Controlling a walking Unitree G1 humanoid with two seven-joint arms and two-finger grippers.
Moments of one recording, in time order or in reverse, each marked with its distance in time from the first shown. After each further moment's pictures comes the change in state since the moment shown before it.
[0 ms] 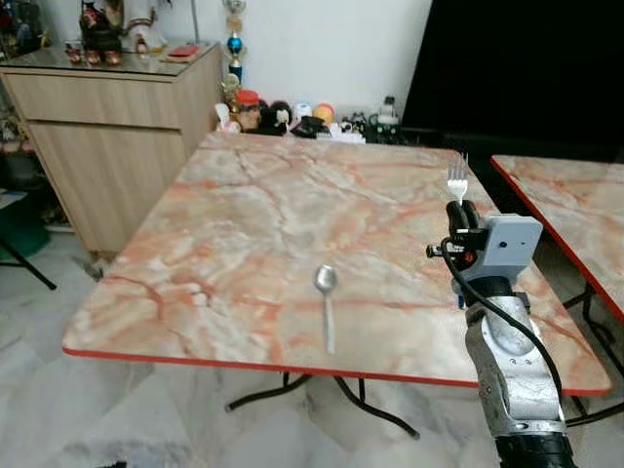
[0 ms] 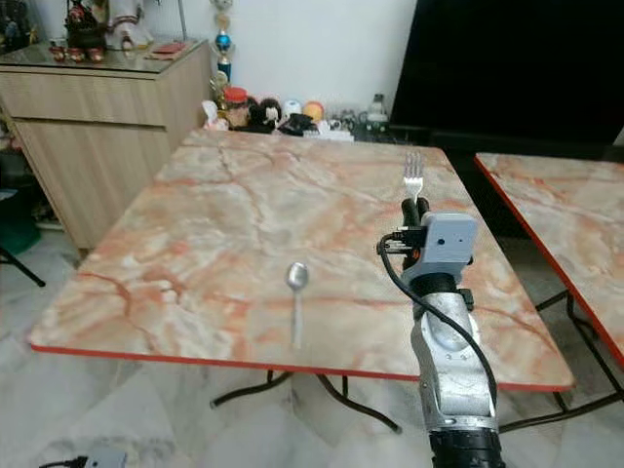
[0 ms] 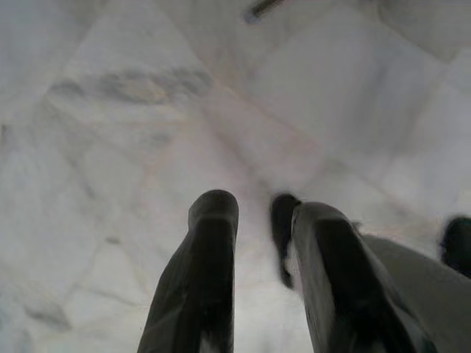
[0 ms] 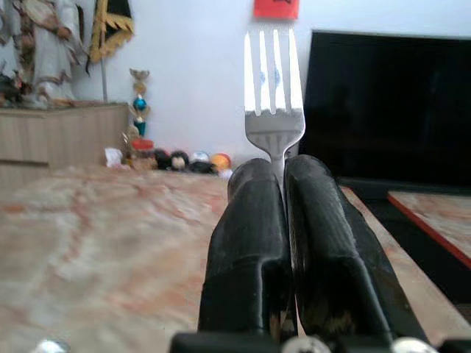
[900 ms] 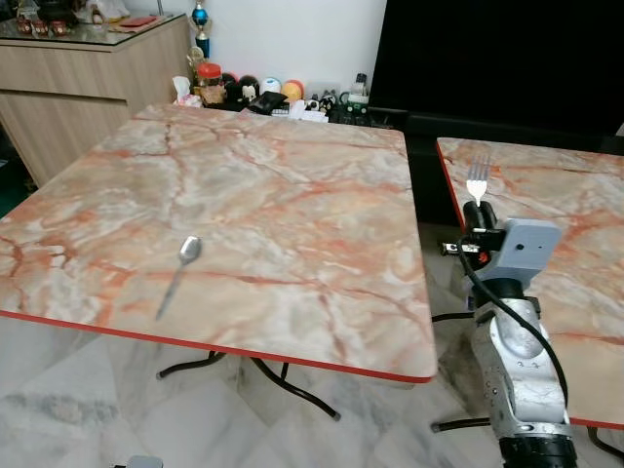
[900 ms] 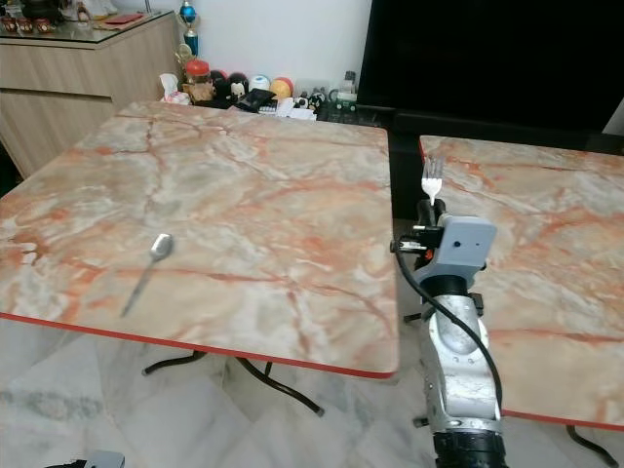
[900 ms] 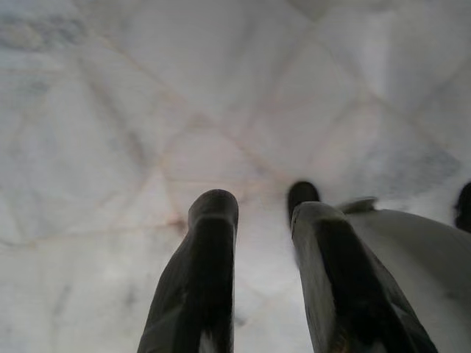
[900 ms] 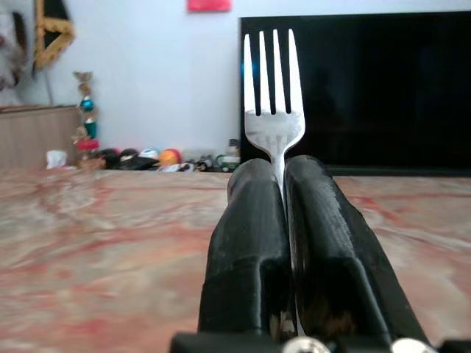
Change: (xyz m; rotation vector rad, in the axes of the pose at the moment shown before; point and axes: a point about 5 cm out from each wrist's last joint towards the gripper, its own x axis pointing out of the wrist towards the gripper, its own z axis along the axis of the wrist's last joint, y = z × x) left arm -0.002 0.003 -0.009 0.017 0.032 -0.012; right arm 0.003 -0.007 0.007 0.055 -0.040 -0.066
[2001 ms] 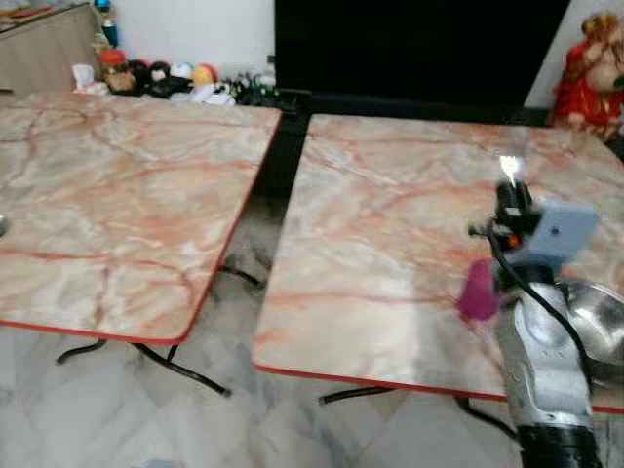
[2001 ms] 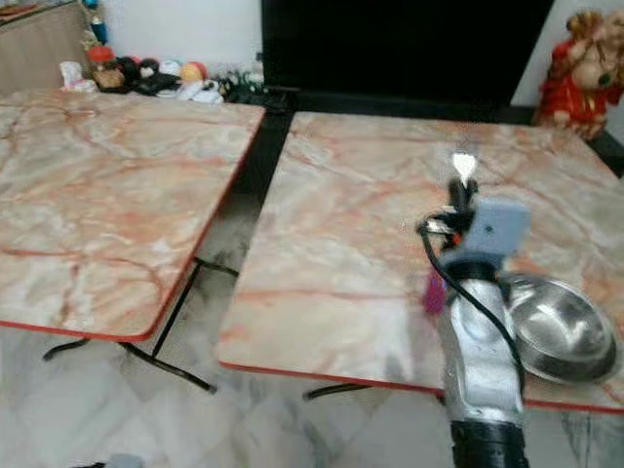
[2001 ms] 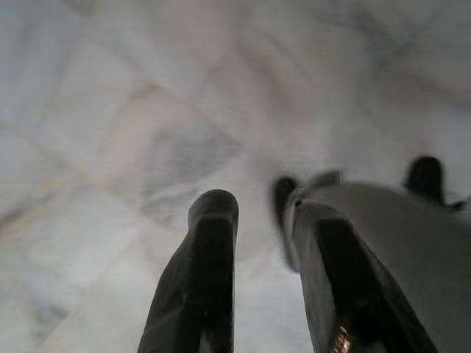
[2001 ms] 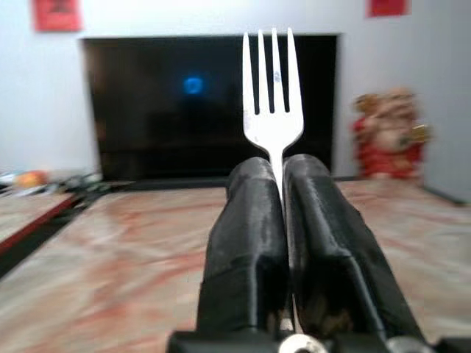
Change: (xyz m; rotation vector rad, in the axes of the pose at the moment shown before) left arm 0.001 -0.021 -0.007 0.010 0.019 -0.054; right arm 0.004 -0.029 0.013 -0.018 -0.048 -0.110
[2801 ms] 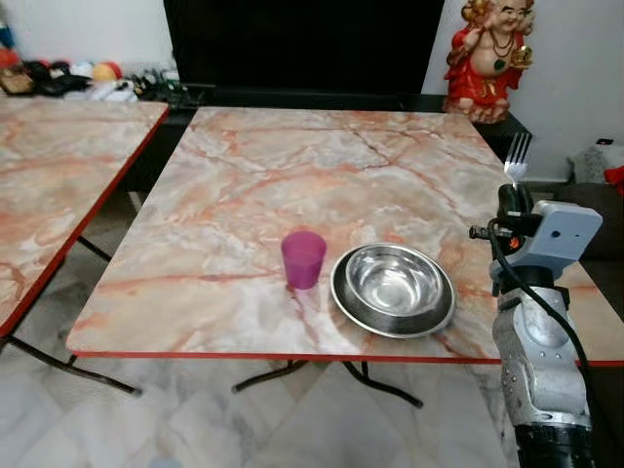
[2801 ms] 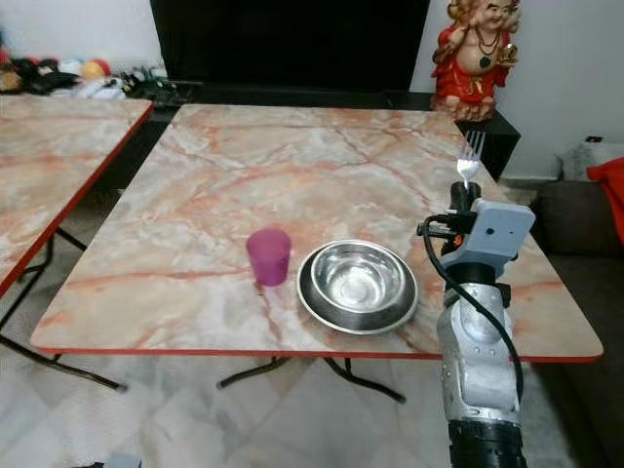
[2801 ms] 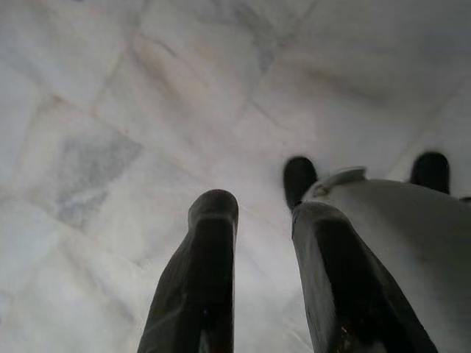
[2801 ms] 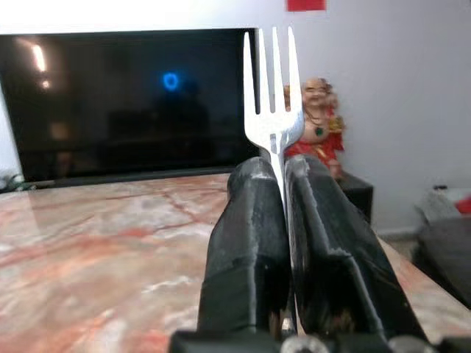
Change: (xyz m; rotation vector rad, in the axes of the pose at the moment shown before) left arm 0.000 0.003 0.003 -0.002 -0.019 0.006; right arm -0.001 0.005 -0.001 0.008 0.001 0.007
